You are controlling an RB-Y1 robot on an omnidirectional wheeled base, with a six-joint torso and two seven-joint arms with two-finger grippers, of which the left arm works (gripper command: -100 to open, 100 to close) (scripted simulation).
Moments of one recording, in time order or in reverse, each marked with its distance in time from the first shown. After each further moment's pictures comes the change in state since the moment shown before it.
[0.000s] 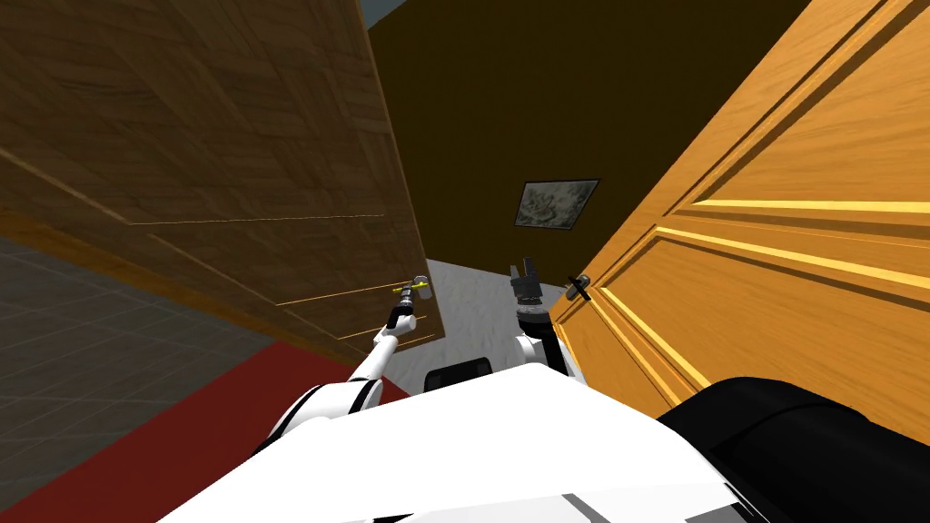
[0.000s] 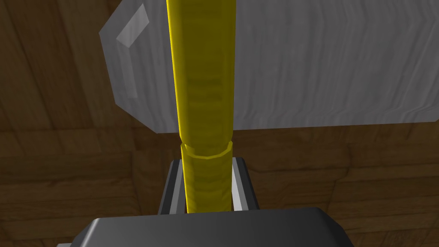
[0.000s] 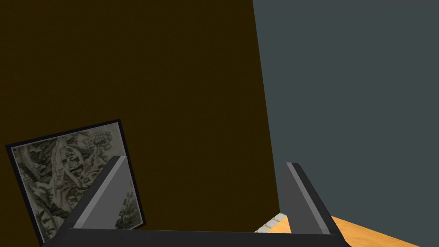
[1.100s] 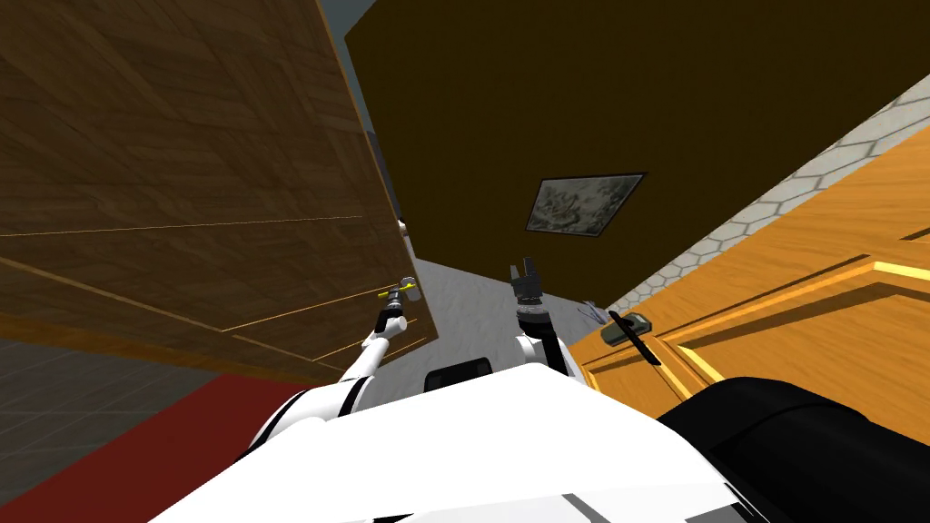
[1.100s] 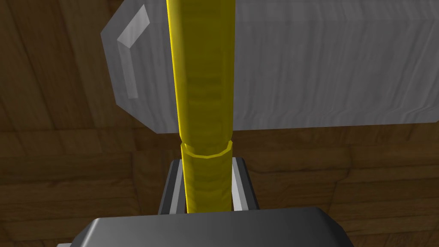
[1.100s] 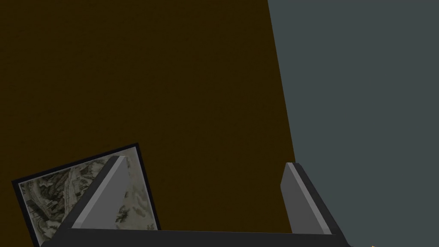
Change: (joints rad) arm -0.004 0.048 0.104 0.054 0.038 -0.035 -0.028
